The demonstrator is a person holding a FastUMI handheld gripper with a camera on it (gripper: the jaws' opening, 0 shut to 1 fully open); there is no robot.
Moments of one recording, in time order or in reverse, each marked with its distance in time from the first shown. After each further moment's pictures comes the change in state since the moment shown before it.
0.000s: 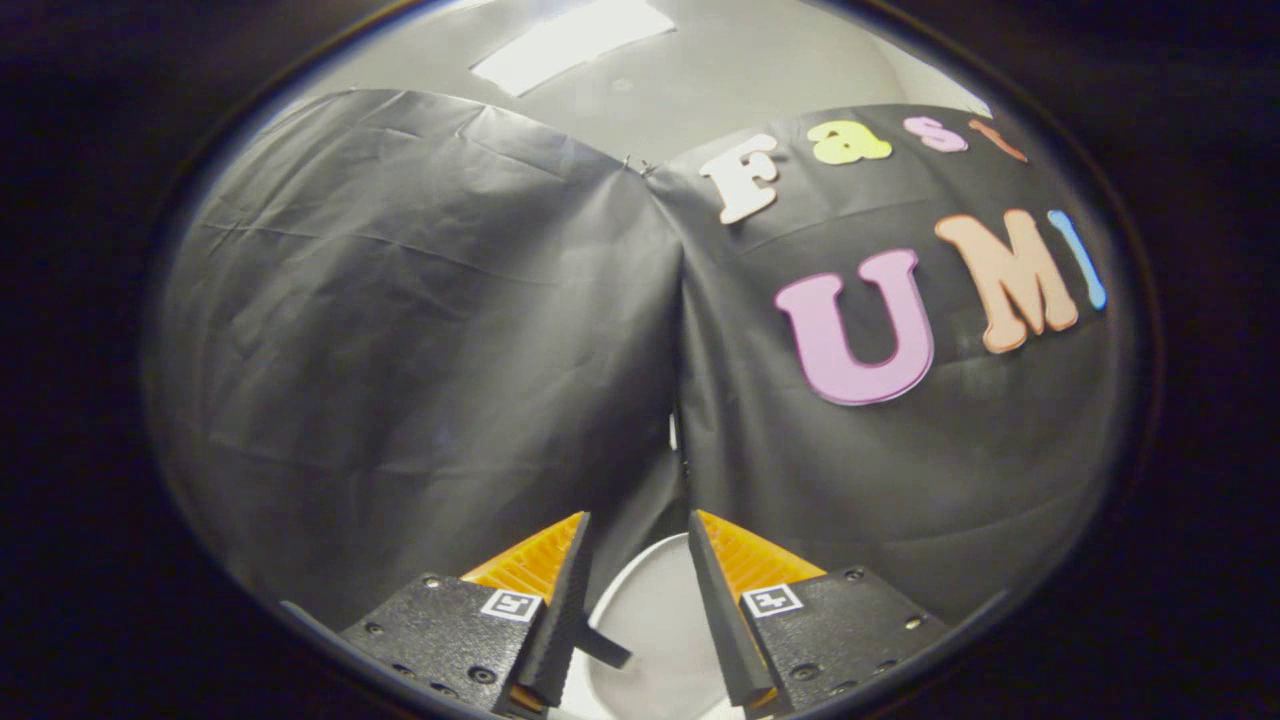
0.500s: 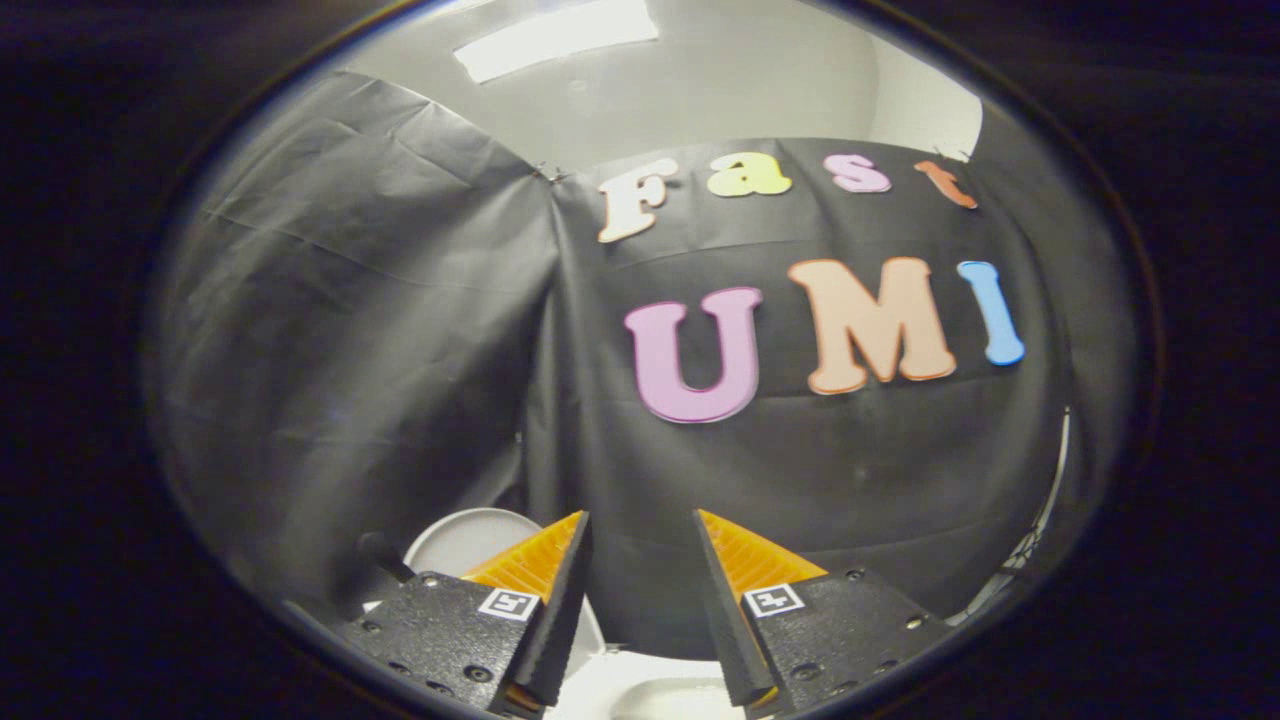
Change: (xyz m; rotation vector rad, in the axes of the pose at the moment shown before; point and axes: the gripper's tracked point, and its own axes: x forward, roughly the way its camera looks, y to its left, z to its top) arm -0.108 -0.176 0.017 -0.043 0.009 -0.347
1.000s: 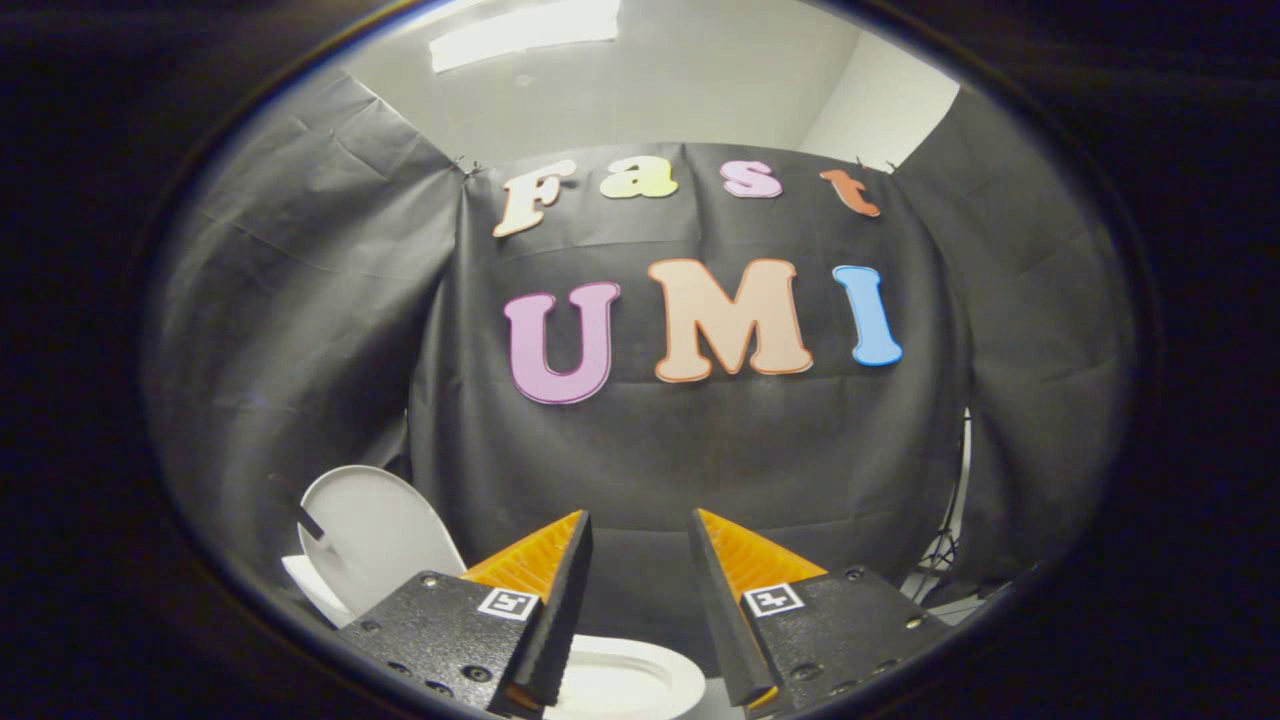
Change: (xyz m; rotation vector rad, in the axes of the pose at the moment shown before) arm -0.084 -0.140 -0.024 0.008 0.008 -0.233
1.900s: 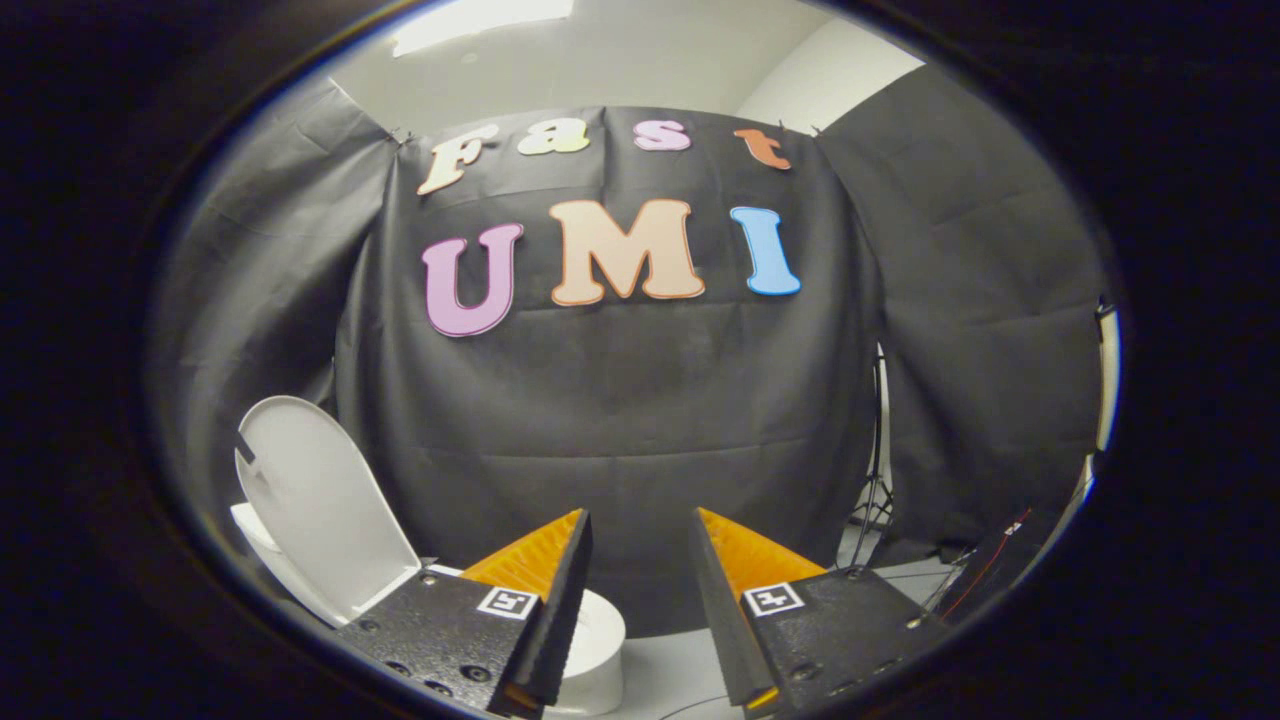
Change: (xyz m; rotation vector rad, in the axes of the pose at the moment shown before) arm -0.051 -0.108 -0.108 0.074 0.119 -0.181
